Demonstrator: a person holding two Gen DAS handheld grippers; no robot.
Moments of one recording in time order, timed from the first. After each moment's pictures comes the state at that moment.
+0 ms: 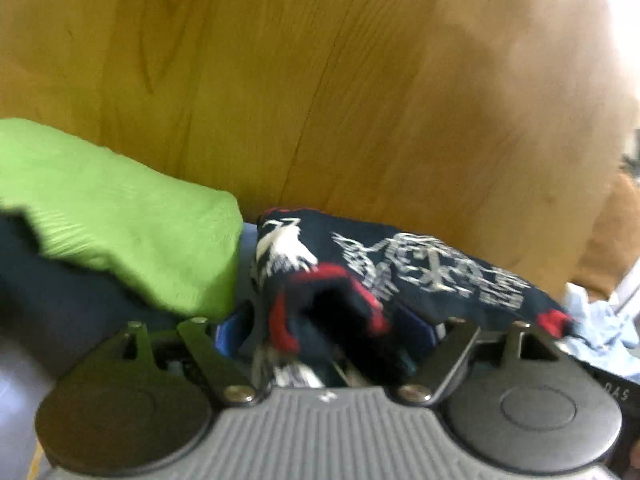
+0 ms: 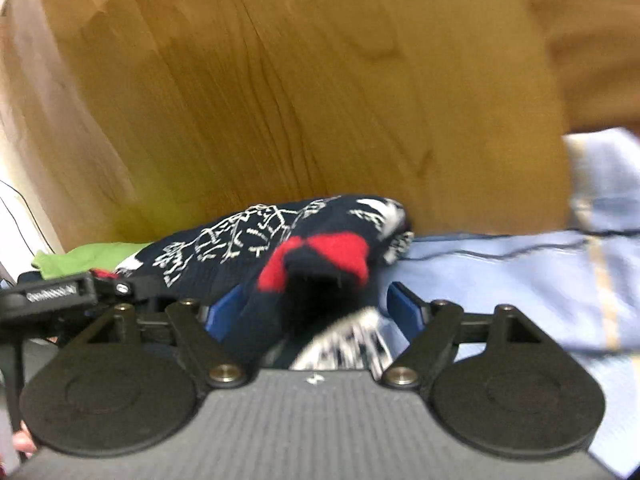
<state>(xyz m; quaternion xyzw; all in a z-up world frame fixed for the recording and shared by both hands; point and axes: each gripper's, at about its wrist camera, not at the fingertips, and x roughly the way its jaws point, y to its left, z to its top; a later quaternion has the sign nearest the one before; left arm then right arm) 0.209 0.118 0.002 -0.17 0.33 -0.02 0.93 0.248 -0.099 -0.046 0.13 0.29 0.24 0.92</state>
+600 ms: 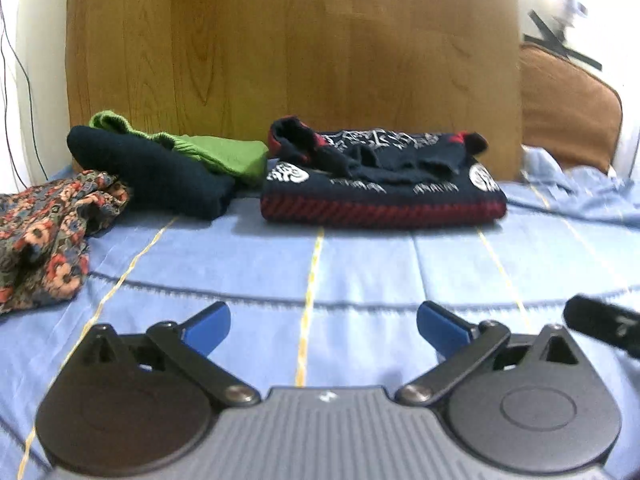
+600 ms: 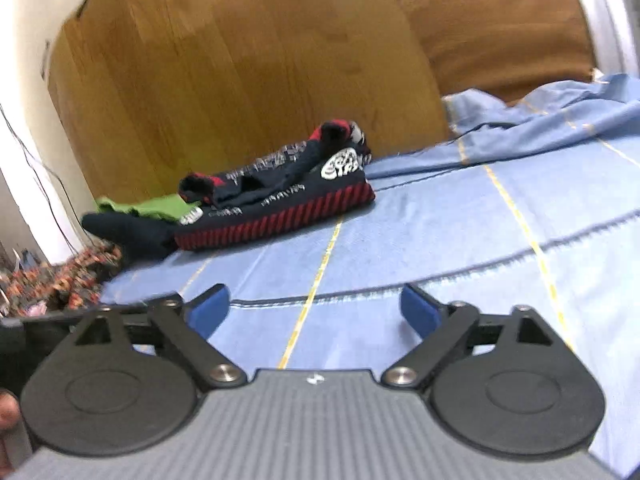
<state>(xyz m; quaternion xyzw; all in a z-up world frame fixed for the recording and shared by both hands) 0.017 0.024 -0.010 -0.01 0.31 0.06 0.95 0.041 -0.126 -0.059 0.14 0.24 0.19 0.94</state>
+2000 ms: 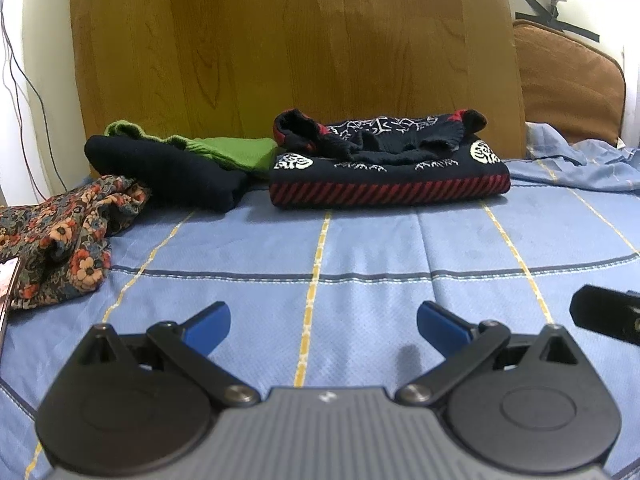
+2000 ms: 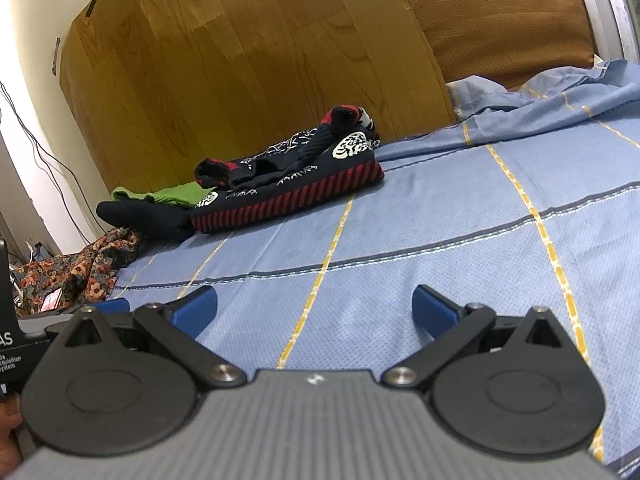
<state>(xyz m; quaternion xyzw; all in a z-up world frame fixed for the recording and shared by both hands) 0.002 0.013 -0.016 0.02 0.32 0.08 0.94 0.024 -0.124 -0.061 0.15 0.26 0.21 0.93</state>
